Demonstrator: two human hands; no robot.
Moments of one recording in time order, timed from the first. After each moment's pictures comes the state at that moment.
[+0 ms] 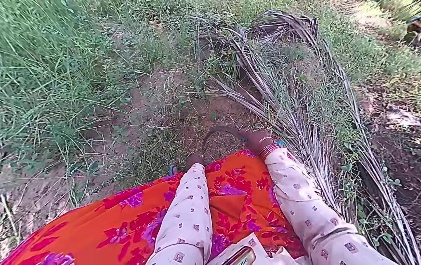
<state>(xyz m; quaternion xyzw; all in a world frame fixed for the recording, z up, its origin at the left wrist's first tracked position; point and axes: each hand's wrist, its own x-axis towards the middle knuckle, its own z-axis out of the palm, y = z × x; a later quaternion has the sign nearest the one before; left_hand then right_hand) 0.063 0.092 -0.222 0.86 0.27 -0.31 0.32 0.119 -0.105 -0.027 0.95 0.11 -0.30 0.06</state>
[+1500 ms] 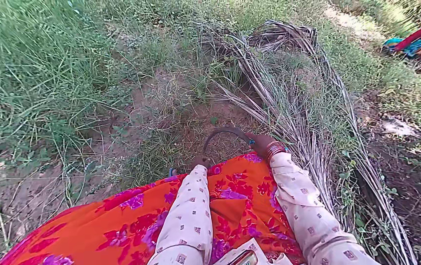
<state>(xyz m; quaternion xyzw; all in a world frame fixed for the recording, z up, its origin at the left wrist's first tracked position) 0.069 0.086 -0.234 0.81 0.22 -0.28 0.47 0.125 -0.123 -0.018 0.95 0.08 -0.30 0.01</state>
